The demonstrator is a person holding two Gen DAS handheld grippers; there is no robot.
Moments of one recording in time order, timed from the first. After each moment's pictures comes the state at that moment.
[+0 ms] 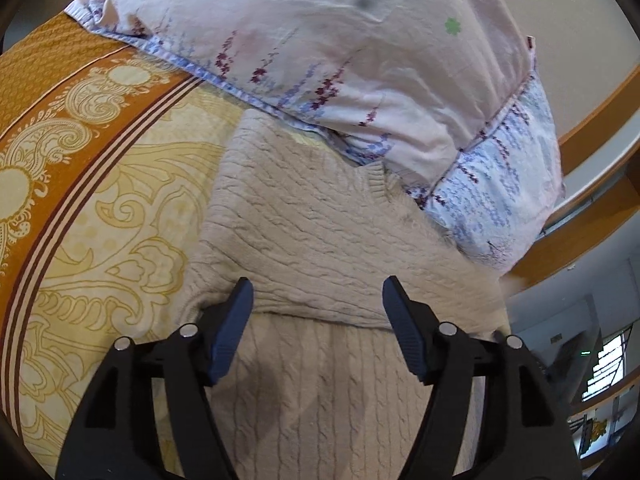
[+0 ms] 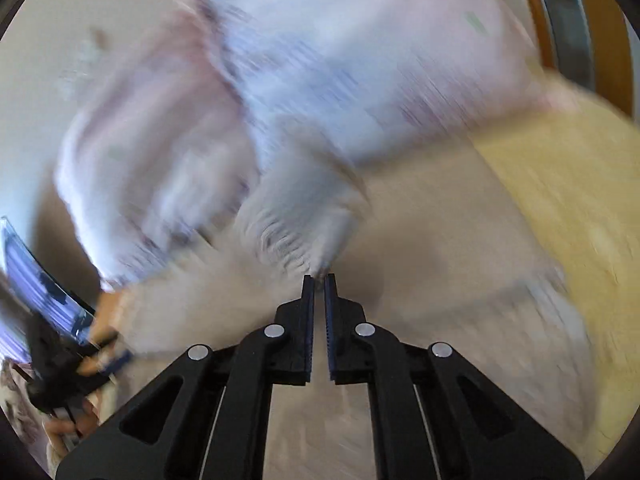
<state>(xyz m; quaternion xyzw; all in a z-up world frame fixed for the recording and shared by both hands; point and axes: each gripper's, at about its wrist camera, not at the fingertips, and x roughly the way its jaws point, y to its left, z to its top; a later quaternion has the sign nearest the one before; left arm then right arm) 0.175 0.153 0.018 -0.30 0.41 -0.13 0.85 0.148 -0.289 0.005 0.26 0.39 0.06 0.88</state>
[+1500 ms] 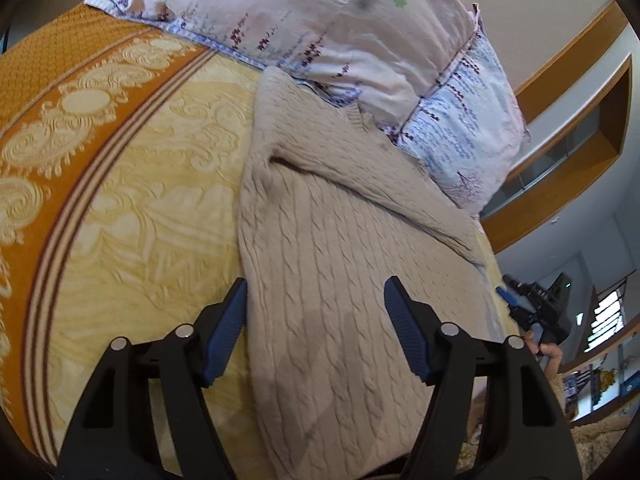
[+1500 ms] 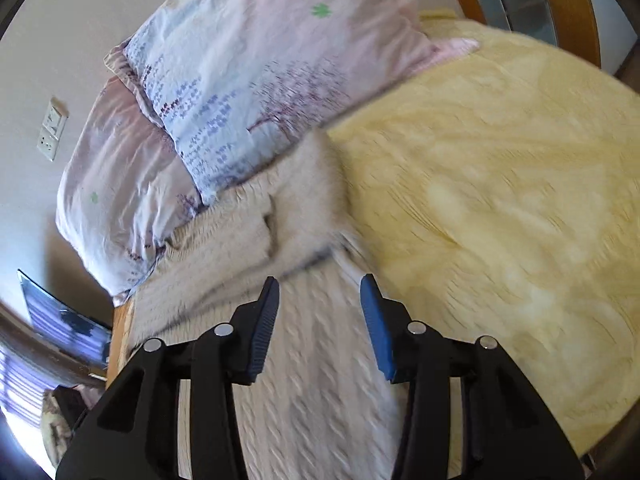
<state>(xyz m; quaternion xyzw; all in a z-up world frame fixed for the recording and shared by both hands) 0.062 0.172 0.004 -0.26 0.42 -0.19 0.85 0.090 -0.403 -0.001 0.33 0.41 0.08 0.85</state>
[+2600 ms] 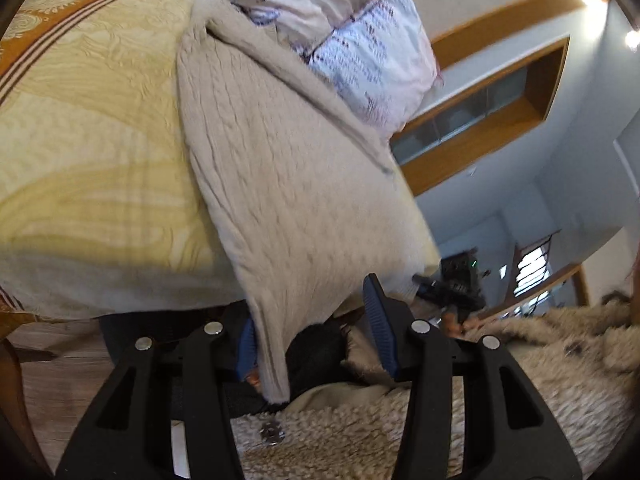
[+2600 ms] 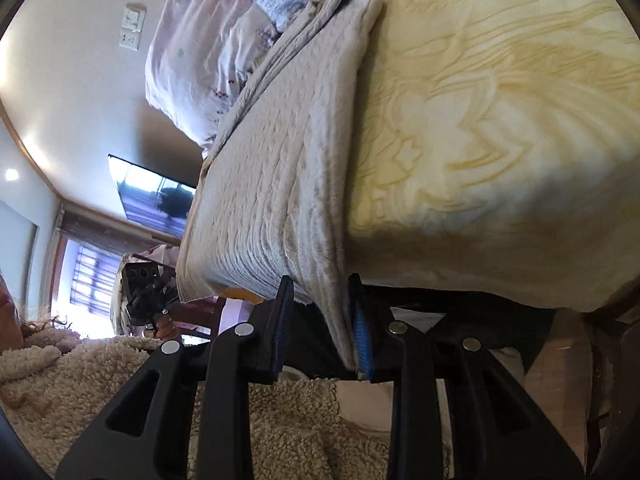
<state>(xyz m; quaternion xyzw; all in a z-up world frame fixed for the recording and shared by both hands) -0.037 0.151 -0.030 -0.29 0.44 -0.35 0.78 -0.021 -0.391 -0.078 0.33 0.50 0.33 0.73</state>
